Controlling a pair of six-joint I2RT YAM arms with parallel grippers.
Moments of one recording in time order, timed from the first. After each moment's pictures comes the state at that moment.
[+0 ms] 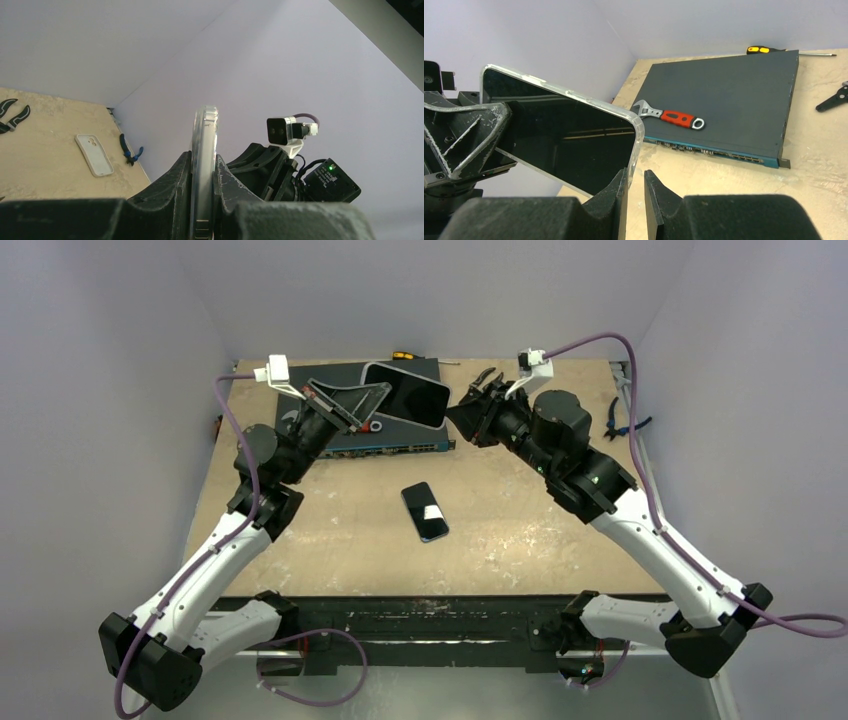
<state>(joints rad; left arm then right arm) -0.49 1.00 0.95 0.44 0.17 -1.05 0.72 1.15 1.32 -0.28 0.09 0.56</state>
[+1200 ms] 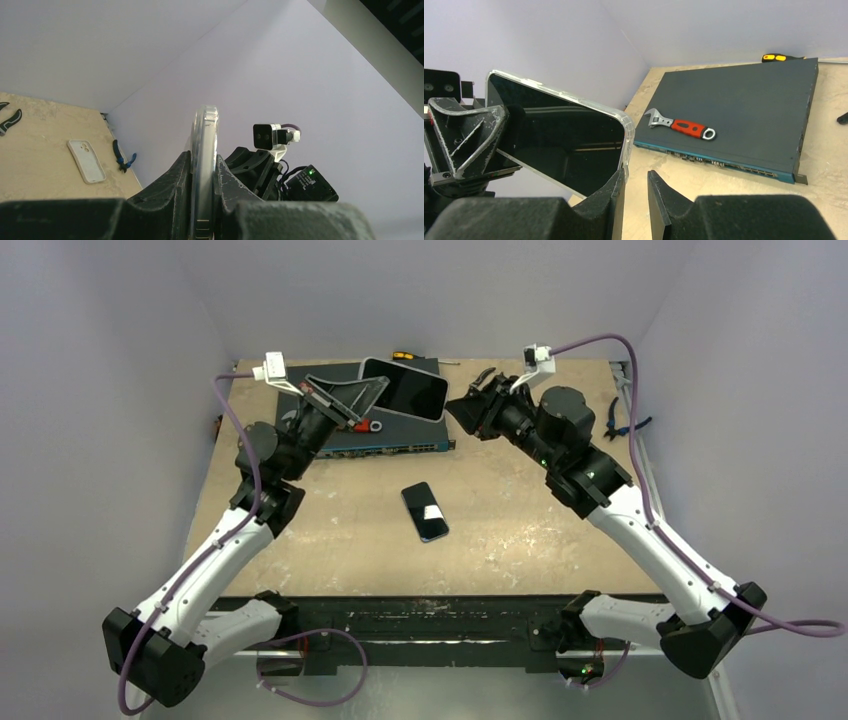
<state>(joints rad) -0.48 1.02 0.95 0.48 0.17 -1.10 0.64 1.17 1.25 -0.15 -0.04 0.60</state>
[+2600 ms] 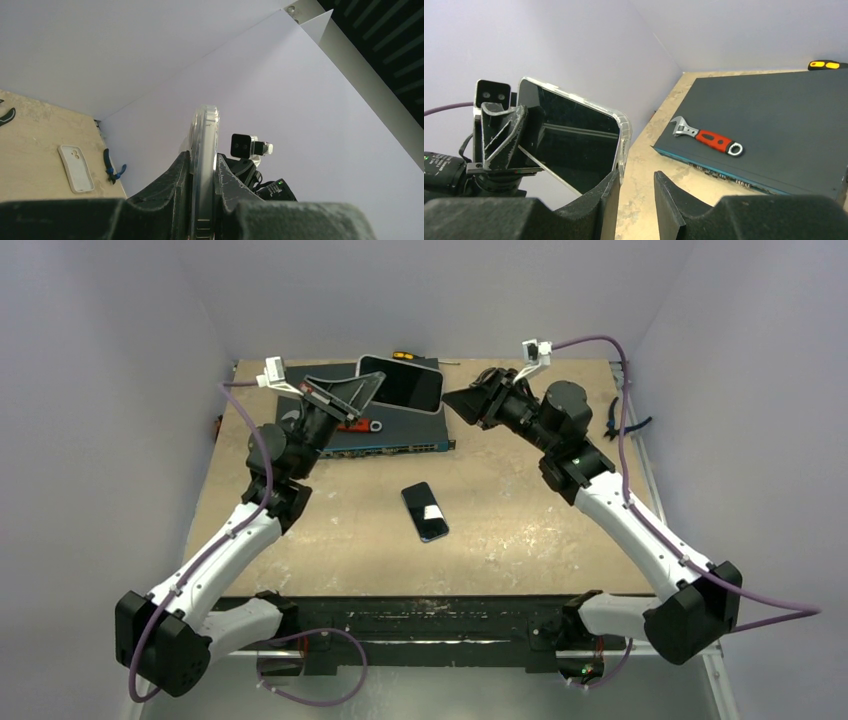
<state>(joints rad) -0.46 1.07 0.88 0.61 0.11 -1.21 0.50 1.25 1.13 0.15 -0.34 0.69</state>
